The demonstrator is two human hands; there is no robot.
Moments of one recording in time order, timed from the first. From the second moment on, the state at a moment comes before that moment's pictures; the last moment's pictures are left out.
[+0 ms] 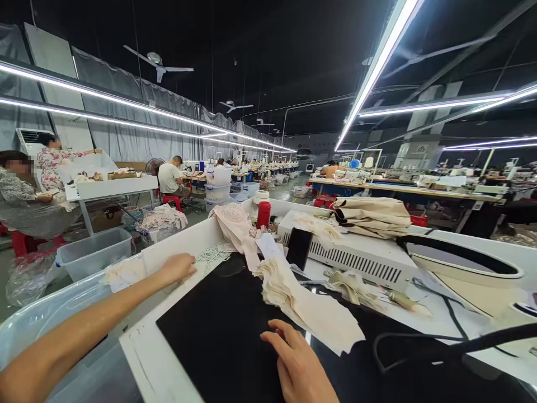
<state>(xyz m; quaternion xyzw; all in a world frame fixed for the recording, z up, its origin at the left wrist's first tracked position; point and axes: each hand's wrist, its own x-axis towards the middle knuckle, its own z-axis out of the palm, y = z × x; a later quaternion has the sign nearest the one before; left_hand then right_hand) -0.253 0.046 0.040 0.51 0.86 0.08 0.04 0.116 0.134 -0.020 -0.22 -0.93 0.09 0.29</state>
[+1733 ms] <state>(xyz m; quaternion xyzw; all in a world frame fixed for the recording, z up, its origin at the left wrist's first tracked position) -0.044 -0.098 0.034 0.42 0.38 0.60 0.57 0.111 -0.048 0.043 -0.34 -0.42 0.77 0.34</state>
